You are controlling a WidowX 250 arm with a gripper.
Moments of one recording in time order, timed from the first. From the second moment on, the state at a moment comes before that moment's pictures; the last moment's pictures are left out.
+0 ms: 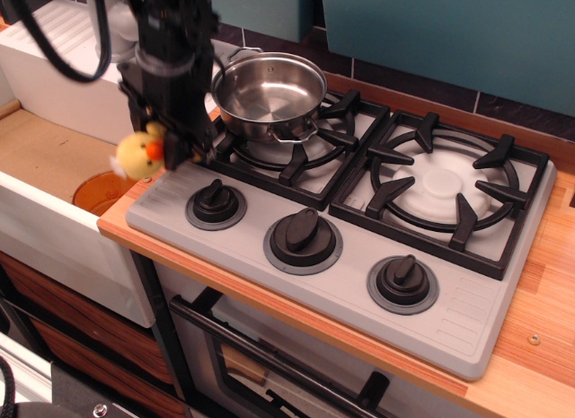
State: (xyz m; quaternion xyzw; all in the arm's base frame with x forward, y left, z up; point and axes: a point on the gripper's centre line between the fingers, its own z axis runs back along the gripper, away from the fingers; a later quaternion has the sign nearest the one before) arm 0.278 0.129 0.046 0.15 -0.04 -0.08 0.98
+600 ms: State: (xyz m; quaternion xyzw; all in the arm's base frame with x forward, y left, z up) arm 0.341 0.151 0.111 0.15 0.01 -0.12 0.98
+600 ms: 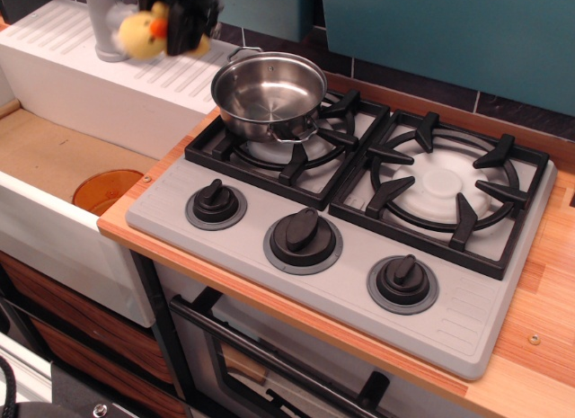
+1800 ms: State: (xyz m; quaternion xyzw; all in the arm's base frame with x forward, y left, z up) arm 0.360 0.094 0.109 0.14 -0.01 -0.12 0.98
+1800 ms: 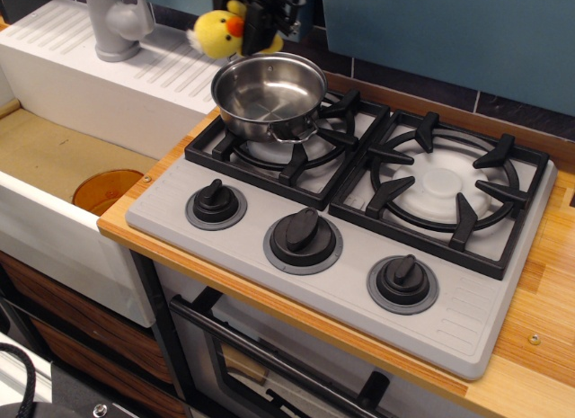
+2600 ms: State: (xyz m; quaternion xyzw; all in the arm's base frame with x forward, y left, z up) arm 0.363 0.096 0.111 0.13 -0.02 -0.13 0.98
